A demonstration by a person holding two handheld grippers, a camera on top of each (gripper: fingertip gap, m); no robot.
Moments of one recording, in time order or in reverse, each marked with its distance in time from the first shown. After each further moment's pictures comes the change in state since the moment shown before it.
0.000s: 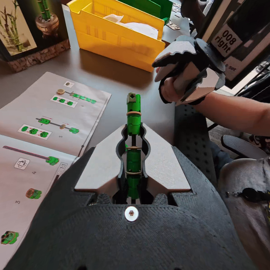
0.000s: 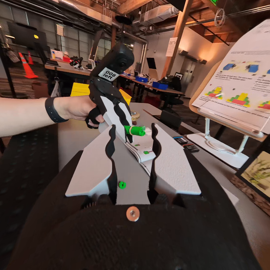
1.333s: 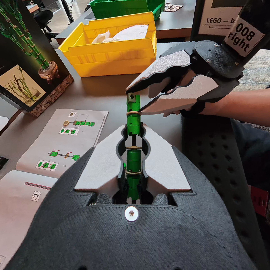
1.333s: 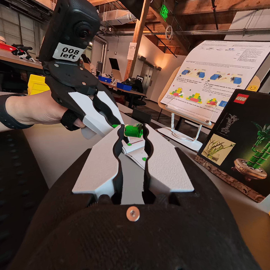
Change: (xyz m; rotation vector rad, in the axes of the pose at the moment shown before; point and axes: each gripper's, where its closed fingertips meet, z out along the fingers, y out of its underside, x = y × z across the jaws) left arm 0.047 -0.008 0.036 0.009 -0.131 0.351; right arm -0.011 0.011 -0.029 0.011 0.292 -0.111
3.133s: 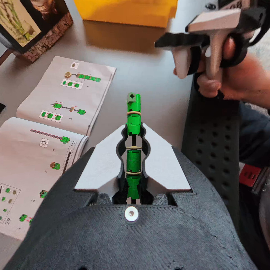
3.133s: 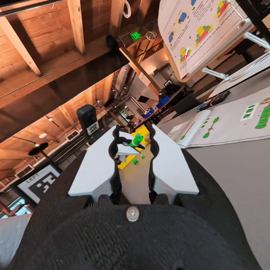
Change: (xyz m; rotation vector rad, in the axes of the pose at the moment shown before) left arm -0.025 0.051 -0.042 -0.216 -0.011 -0.148; right arm 0.017 0.009 -0.016 0.195 -0.070 1.085
